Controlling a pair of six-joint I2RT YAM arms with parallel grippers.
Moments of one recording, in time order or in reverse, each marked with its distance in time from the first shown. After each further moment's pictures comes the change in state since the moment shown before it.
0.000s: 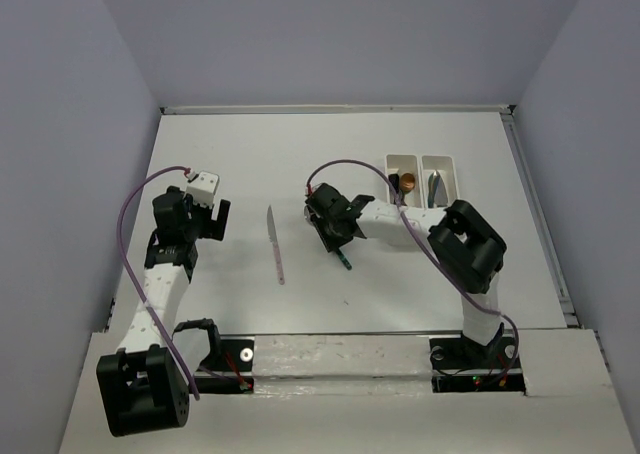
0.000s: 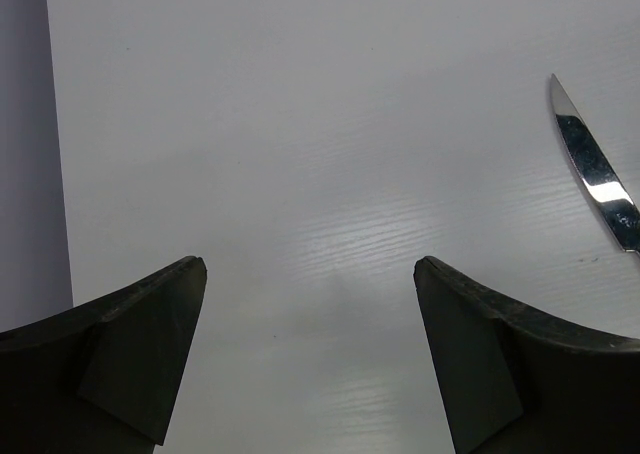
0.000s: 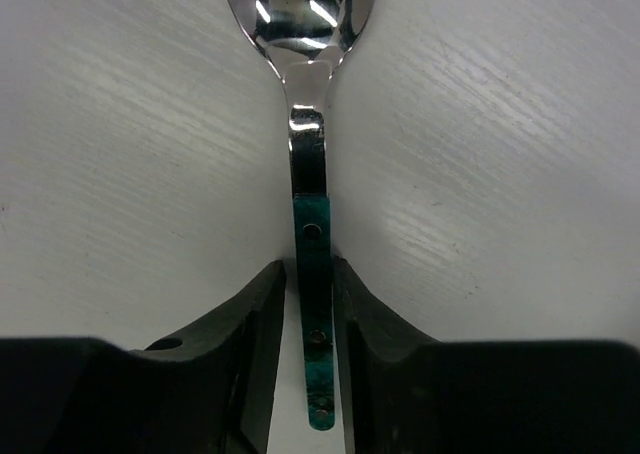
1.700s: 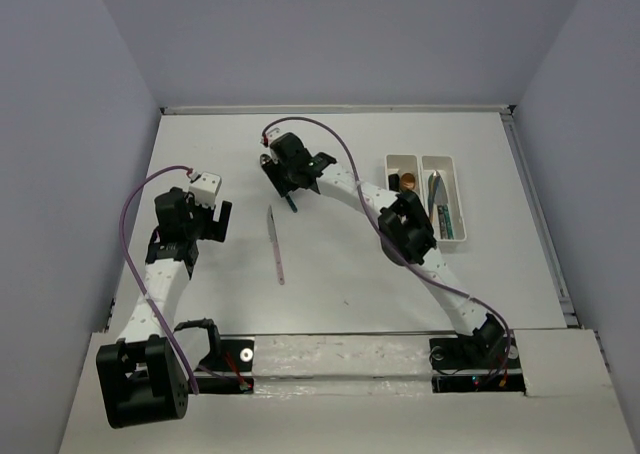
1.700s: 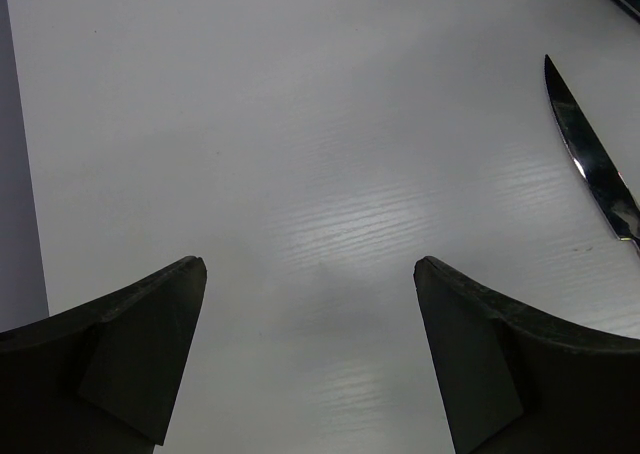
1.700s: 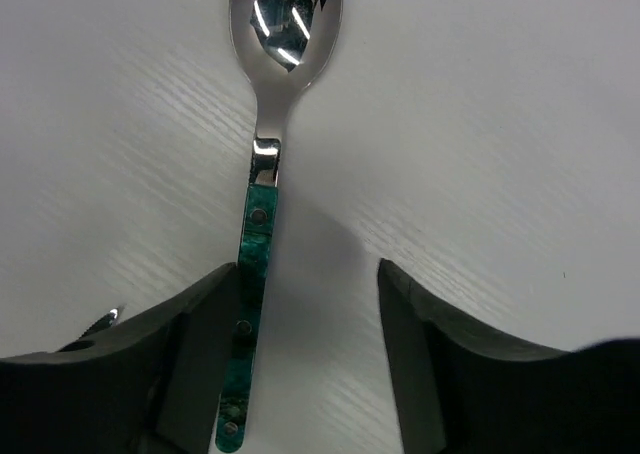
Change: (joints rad) left arm 0.000 0.047 0.005 -0.011 0.015 -0.001; right arm -0.072 0.610 1.053 -0.080 0.082 -0.295
